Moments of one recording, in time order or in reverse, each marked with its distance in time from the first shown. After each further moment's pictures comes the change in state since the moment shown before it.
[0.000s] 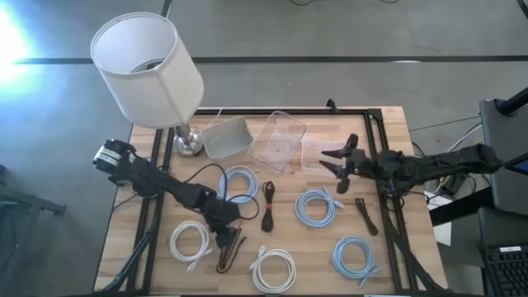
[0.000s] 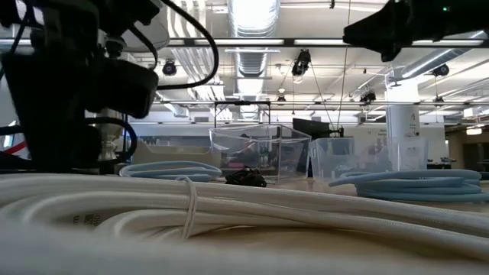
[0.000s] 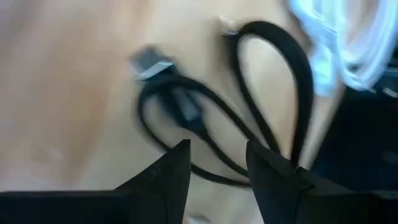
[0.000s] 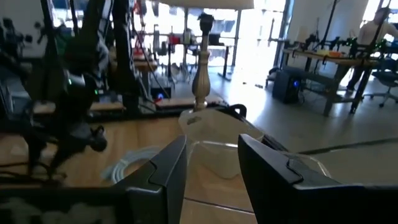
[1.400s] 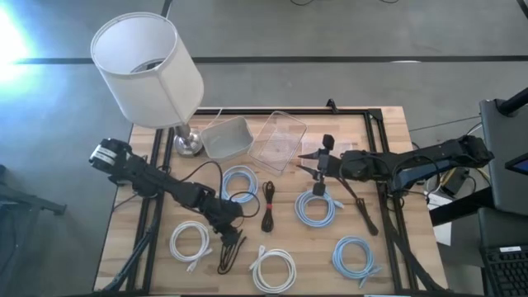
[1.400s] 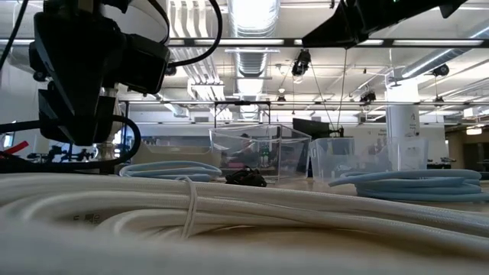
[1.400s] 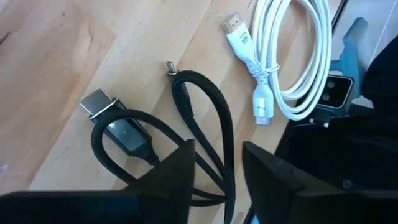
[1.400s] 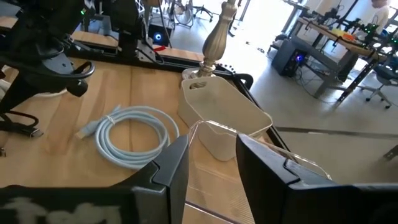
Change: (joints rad) left arm -0.009 -0.036 0.044 0.037 -0.080 -0.120; right arm 0.000 0.408 0.312 -0.158 0.002 -0.131
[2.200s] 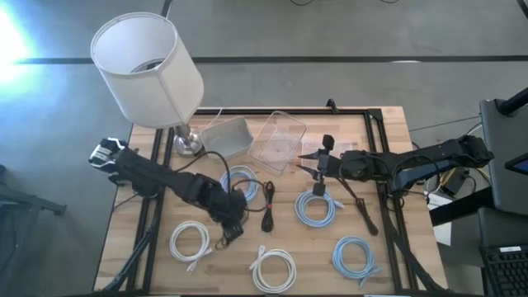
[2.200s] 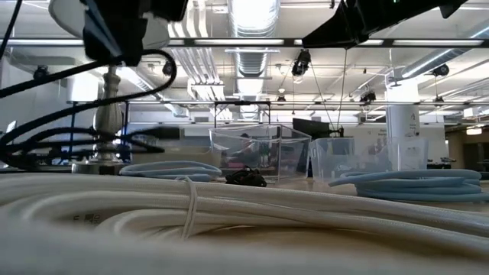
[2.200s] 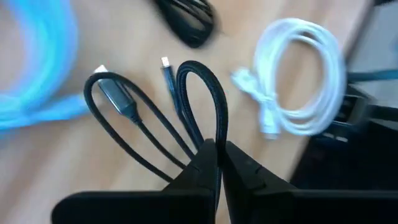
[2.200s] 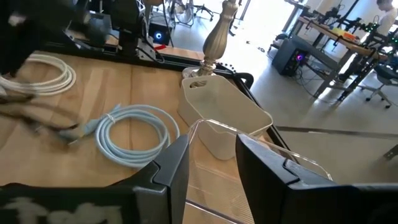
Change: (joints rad) left arm 0.016 -0.005 0.451 -0.680 -0.249 0.200; right arm 0.000 0.000 -0.001 -0.003 0.000 -0.003
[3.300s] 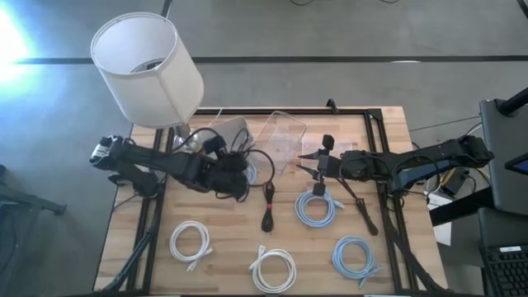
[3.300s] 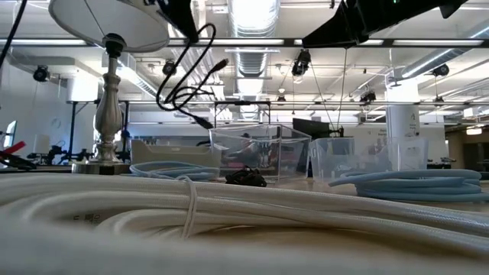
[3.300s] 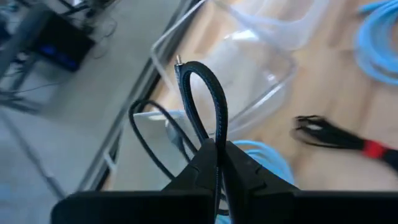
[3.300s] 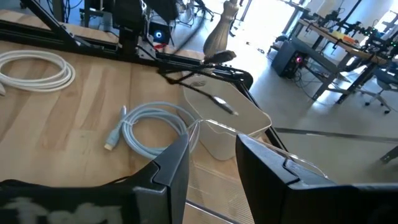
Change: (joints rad) left arm 0.115 -0.001 0.248 -0.282 -0.845 0.468; right arm 0.000 0.000 0.000 0.000 -0.001 -0.019
